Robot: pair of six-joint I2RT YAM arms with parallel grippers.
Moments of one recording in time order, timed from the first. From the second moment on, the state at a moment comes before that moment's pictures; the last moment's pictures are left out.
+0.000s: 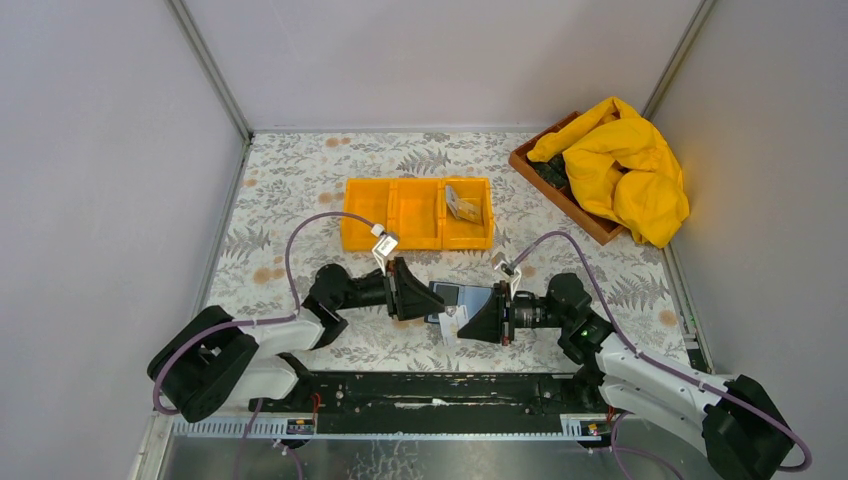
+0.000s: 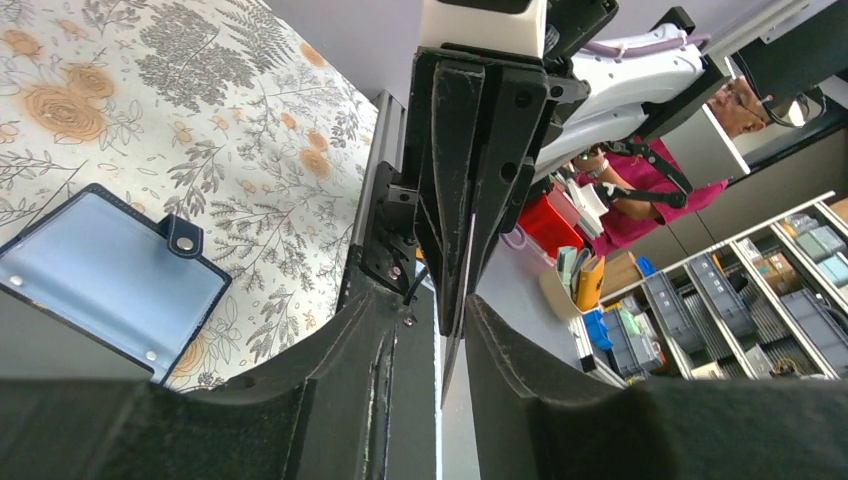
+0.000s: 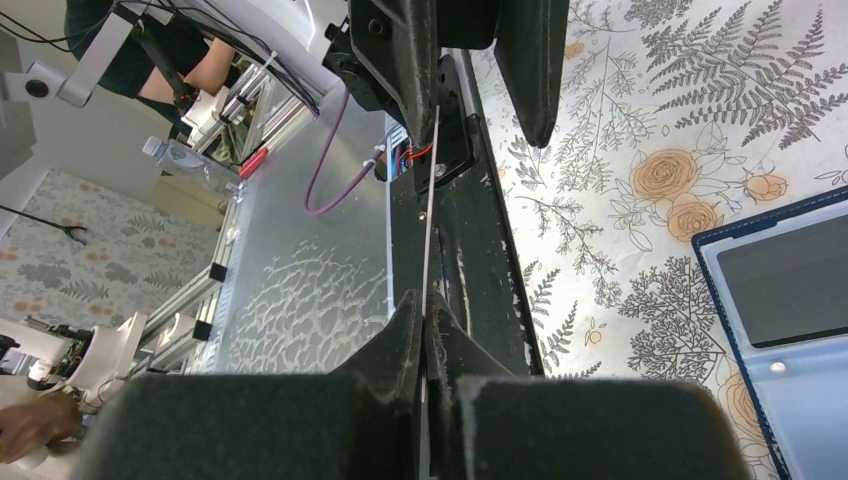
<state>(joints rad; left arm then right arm) -0.68 1.26 0.25 1.17 0.75 -0.93 0.72 0.81 0.20 0.51 -0.83 0.63</state>
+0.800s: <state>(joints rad) -0.75 1.31 0.31 1.10 0.84 -0.88 0.72 0.83 0.24 0.46 -0.85 0.61</state>
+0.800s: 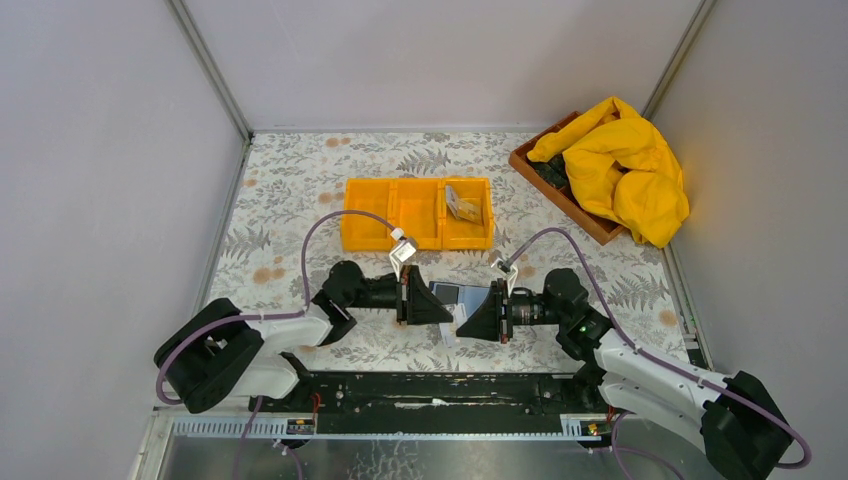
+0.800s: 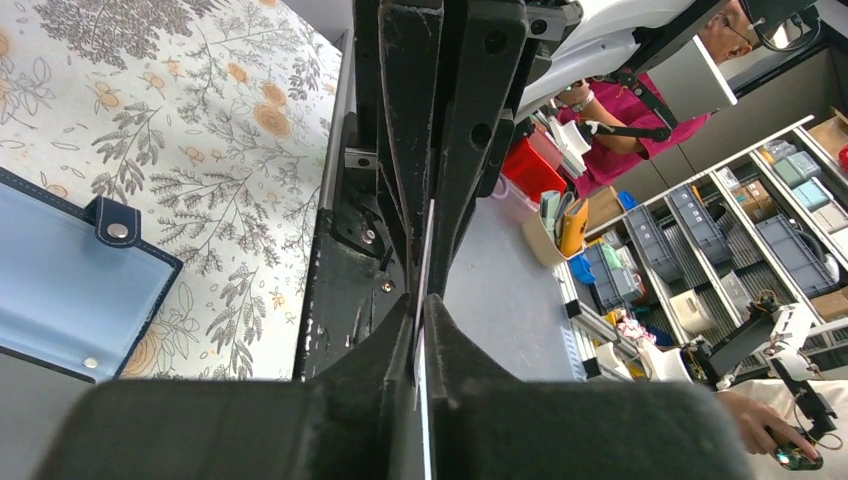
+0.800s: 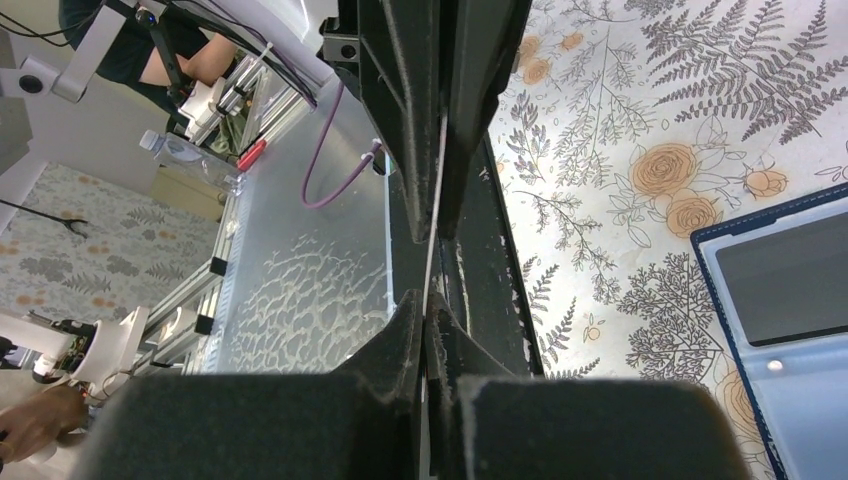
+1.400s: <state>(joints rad) -0.75 1.25 0.34 0.97 0.81 -0.81 0.72 0.82 0.24 0.43 -0.83 0.58</state>
